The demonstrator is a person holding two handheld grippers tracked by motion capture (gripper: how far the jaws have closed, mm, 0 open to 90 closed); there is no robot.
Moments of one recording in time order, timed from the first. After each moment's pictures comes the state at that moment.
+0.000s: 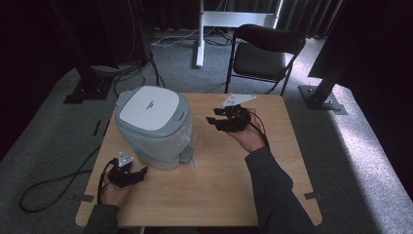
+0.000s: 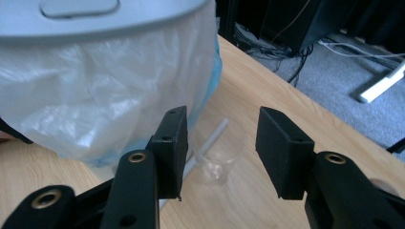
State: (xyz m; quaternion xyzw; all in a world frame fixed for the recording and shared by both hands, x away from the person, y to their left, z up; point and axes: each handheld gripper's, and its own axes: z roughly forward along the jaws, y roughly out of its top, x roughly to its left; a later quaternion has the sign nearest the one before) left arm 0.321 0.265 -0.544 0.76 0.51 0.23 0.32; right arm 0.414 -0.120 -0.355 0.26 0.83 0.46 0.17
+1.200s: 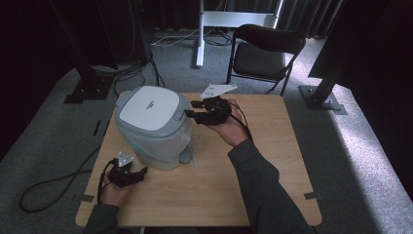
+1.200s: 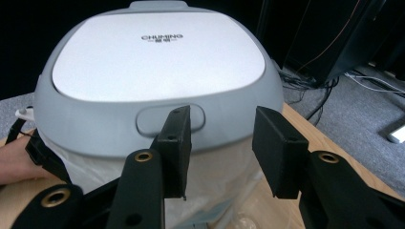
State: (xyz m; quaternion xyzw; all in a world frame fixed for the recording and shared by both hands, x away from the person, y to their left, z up) left arm 0.321 0.265 -0.544 0.76 0.51 0.23 0.32; right arm 0.409 -0.063 -0.319 0.22 0.82 0.50 0.16
